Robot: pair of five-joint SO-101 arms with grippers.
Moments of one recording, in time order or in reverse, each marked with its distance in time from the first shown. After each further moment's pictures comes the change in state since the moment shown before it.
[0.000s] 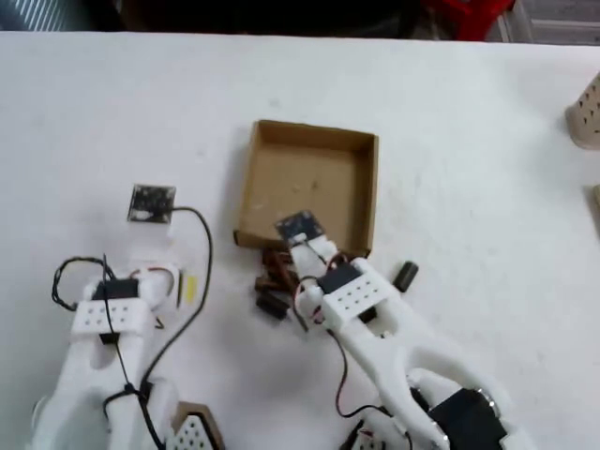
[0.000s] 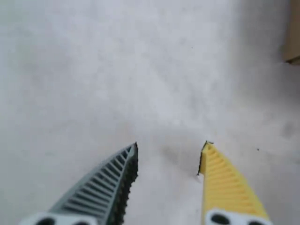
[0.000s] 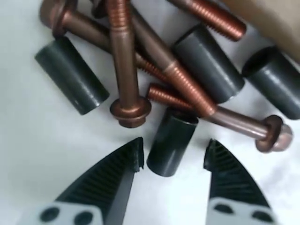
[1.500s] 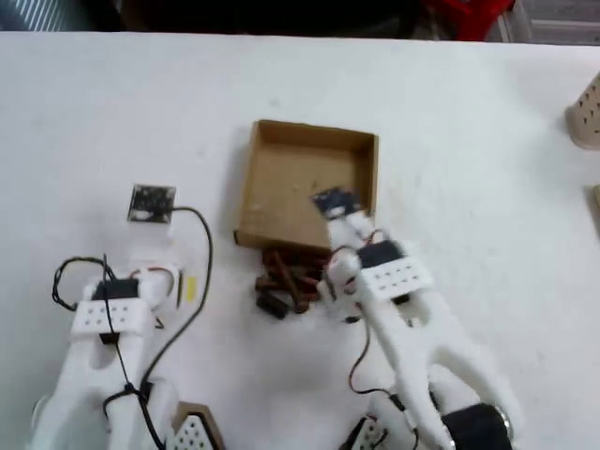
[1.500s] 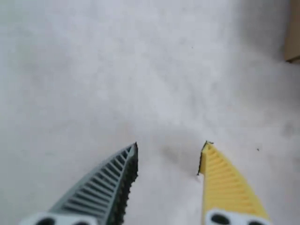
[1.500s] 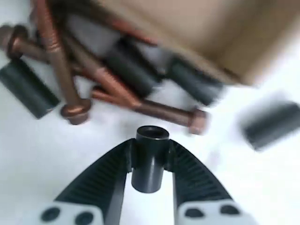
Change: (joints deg) left arm 0.0 0.0 0.0 0.0 0.0; right arm 19.3 -7.4 -5.9 9.2 9.9
